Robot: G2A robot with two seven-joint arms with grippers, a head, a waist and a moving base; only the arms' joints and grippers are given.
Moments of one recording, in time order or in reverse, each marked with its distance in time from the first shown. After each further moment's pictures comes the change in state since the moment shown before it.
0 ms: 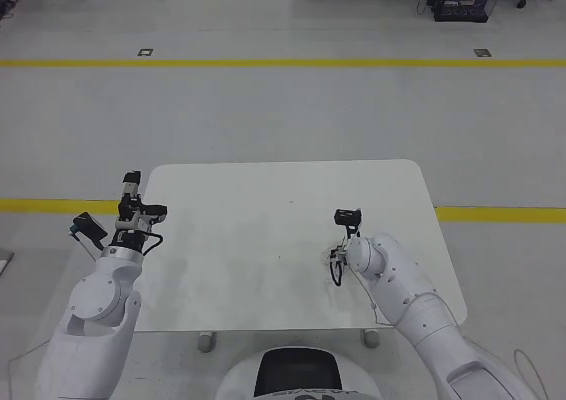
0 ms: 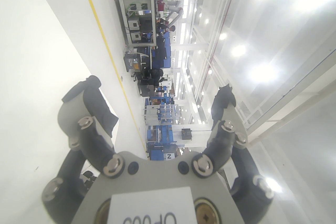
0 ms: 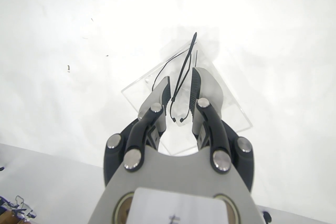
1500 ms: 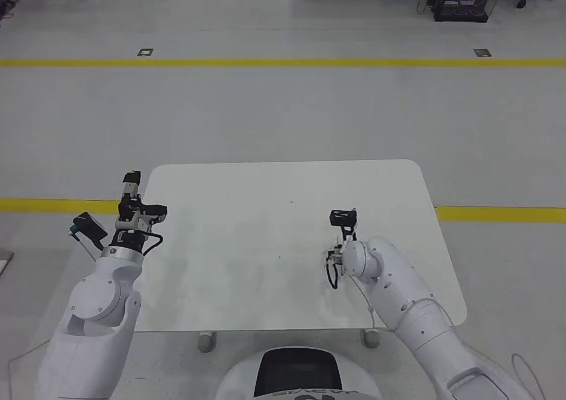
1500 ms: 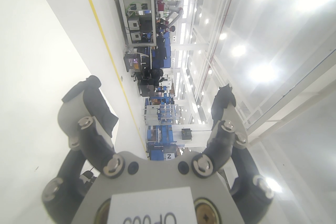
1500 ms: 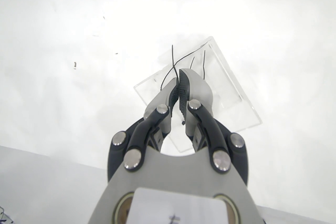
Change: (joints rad) left arm 0.000 0.000 0.000 0.000 0.000 0.000 0.000; right arm -0.043 0.005 -0.011 -0.095 -0.048 0.018 0.020
